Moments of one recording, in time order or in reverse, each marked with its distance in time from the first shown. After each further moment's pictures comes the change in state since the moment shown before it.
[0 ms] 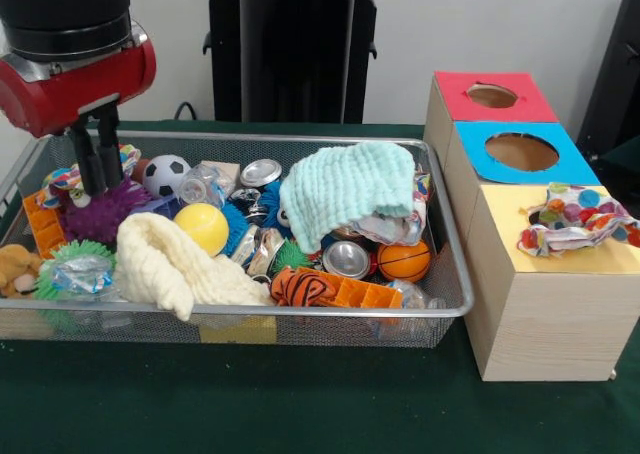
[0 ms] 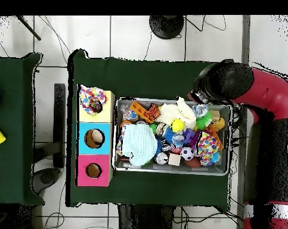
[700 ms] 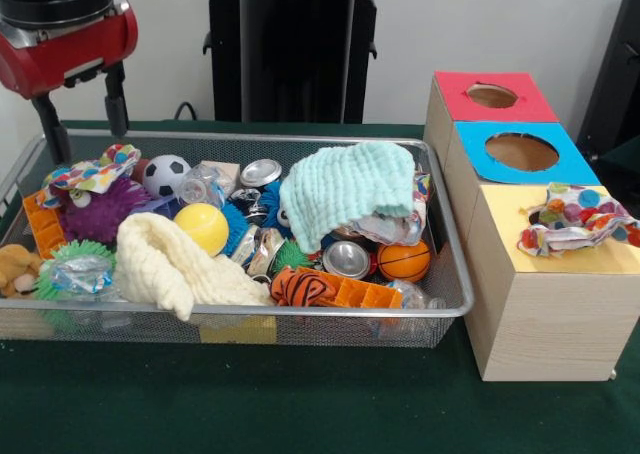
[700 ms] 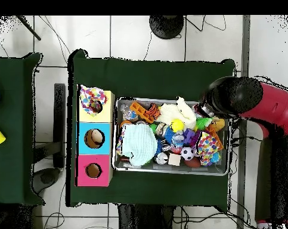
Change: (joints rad) arm -0.049 -0.073 -0.007 0.126 -0.007 0.000 0.000
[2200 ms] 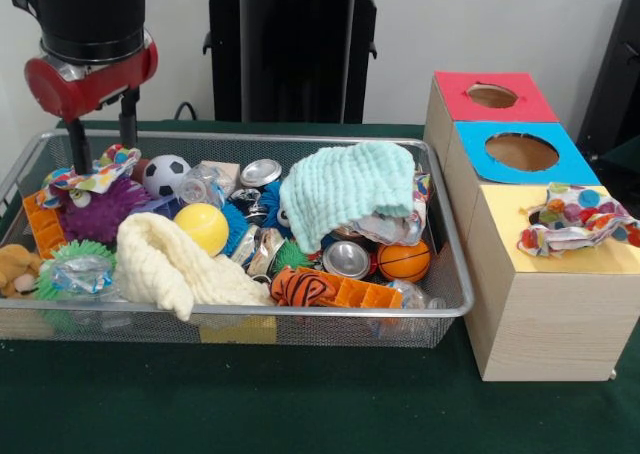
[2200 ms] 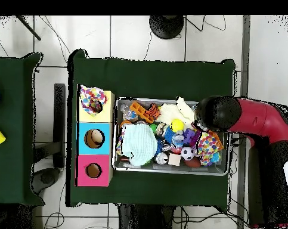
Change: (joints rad) arm -0.005 -0.011 0.000 0.136 -0.157 -0.107 0.000
